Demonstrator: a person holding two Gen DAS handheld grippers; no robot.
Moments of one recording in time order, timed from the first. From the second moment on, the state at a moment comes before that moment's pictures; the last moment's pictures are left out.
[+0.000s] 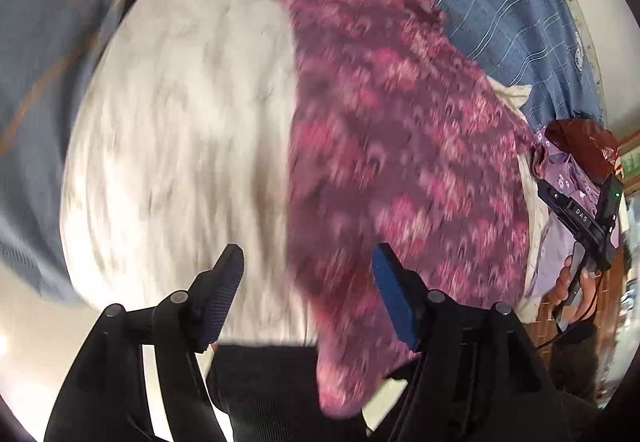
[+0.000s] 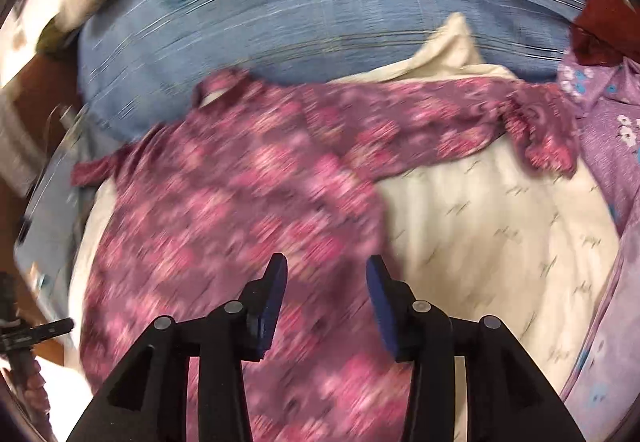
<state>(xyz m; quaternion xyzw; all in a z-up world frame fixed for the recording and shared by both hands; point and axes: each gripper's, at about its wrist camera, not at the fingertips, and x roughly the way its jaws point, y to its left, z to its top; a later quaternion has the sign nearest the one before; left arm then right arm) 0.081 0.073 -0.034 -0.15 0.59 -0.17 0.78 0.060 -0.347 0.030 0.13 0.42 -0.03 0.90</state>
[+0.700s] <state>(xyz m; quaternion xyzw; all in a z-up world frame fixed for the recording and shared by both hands) 0.021 0.083 -0.015 -0.09 0.61 -0.07 0.79 0.004 -0.326 -0.007 0.18 0.47 -0.02 0.86</state>
